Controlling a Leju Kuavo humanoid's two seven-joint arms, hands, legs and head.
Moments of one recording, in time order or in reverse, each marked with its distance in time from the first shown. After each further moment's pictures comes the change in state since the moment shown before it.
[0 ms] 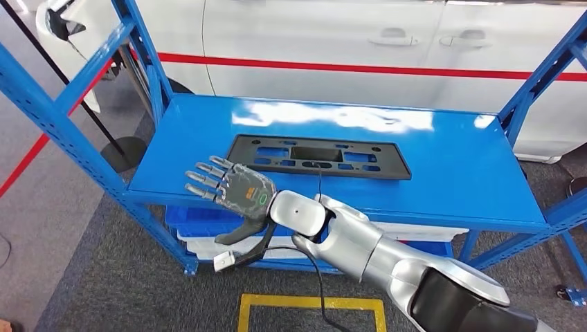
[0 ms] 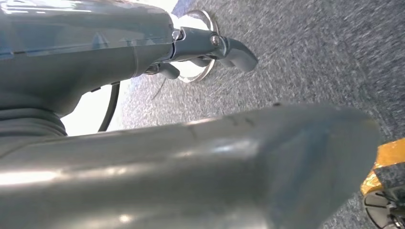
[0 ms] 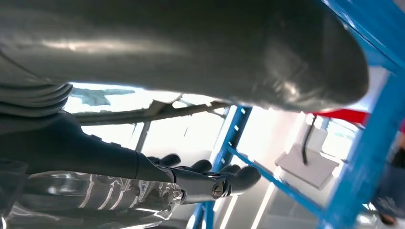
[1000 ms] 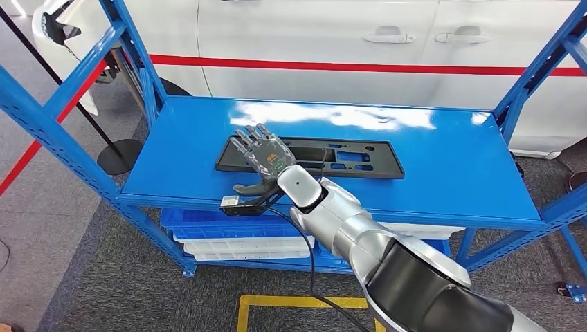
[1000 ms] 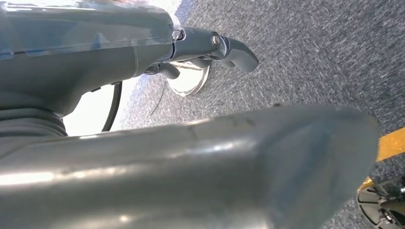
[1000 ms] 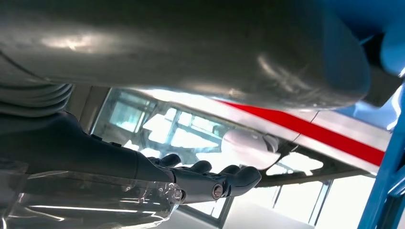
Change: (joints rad) left arm -0.044 -0.004 -0.030 0.000 -0.054 -0.011 0.016; right arm -0.149 0.246 -0.176 0.716 0.012 -0.167 0.184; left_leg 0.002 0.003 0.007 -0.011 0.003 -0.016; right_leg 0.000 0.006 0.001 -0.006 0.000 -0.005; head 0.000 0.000
